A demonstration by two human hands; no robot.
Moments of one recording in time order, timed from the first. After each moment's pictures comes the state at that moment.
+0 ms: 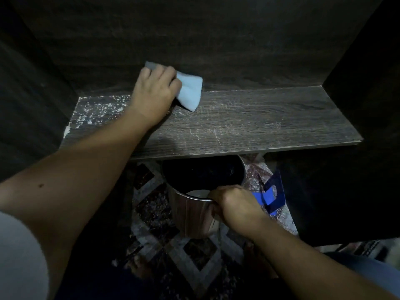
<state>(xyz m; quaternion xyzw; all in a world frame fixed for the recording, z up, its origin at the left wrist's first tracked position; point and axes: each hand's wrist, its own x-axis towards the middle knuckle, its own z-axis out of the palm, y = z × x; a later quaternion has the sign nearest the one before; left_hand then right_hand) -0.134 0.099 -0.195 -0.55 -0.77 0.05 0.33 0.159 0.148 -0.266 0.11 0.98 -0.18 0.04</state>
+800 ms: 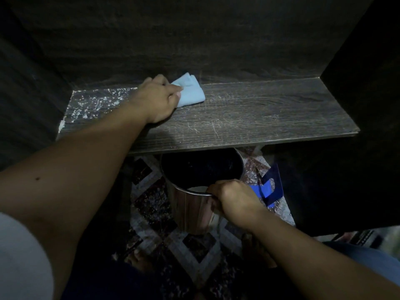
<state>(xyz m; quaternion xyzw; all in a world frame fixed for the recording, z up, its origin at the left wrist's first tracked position) -0.128 0.103 -0.197 -0.48 -0.87 -0.07 0.00 0.159 0.148 -0.267 0.11 0.97 -0.18 0.05</state>
